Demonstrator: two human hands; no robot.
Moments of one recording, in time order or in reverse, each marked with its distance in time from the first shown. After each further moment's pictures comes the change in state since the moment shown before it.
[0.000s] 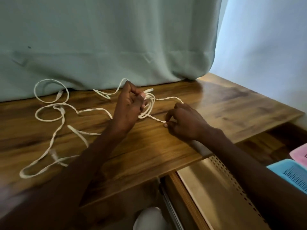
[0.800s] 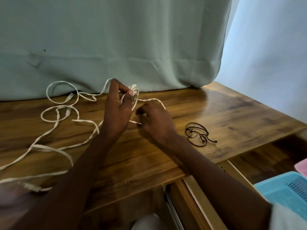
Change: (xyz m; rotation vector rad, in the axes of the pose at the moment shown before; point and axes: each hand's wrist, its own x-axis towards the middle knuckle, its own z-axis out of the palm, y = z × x) left_hand 0.009 -0.004 -0.045 0.261 0.239 0.250; right_hand 0.042 -0.100 0.029 0.275 0.364 -0.129
